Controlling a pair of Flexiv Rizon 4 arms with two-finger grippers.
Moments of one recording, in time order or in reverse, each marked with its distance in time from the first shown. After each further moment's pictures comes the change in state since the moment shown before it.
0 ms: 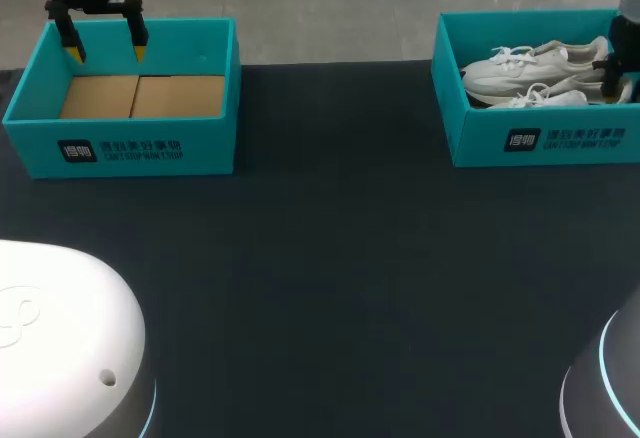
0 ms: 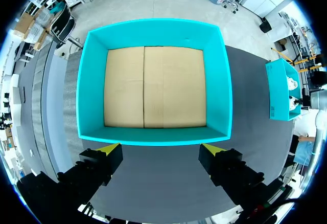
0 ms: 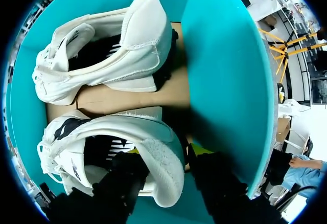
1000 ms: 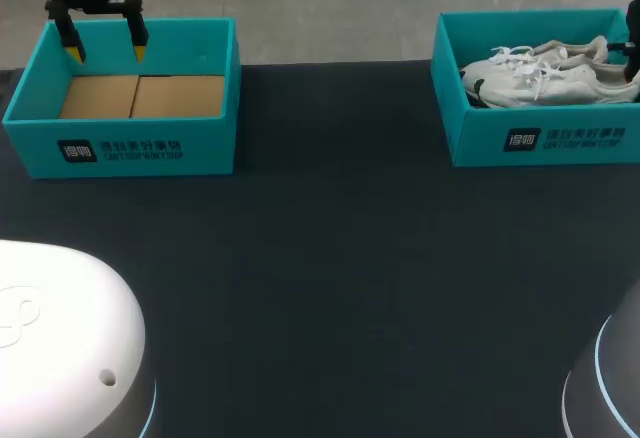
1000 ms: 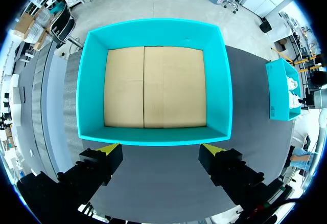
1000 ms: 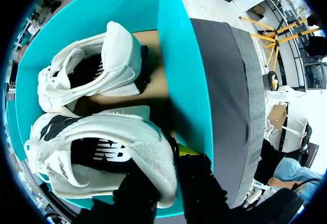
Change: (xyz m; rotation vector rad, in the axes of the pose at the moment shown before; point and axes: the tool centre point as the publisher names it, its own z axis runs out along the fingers) left arm 0.000 0.000 0.000 0.000 0.000 0.000; right arm -0.023 -0.002 -0.040 0.032 -0.028 0.095
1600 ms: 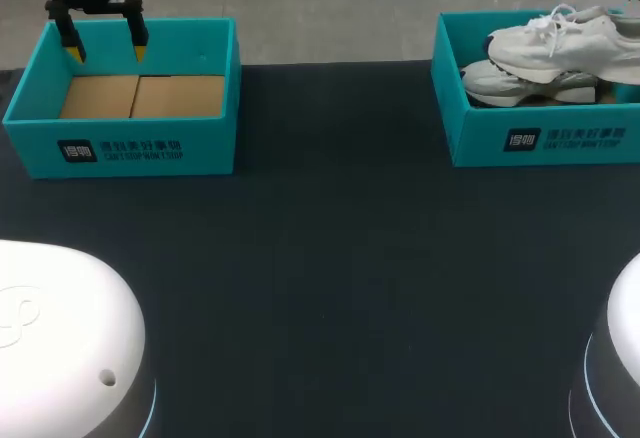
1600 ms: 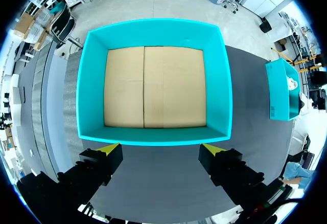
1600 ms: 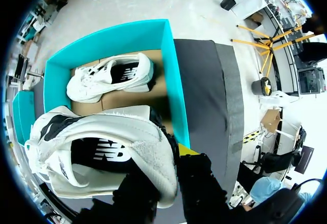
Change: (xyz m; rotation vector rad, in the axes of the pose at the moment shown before) left arm 0.000 0.000 0.000 0.000 0.000 0.000; right arm -0.005 -0.025 -0.115 -0.040 -0.018 -0.035
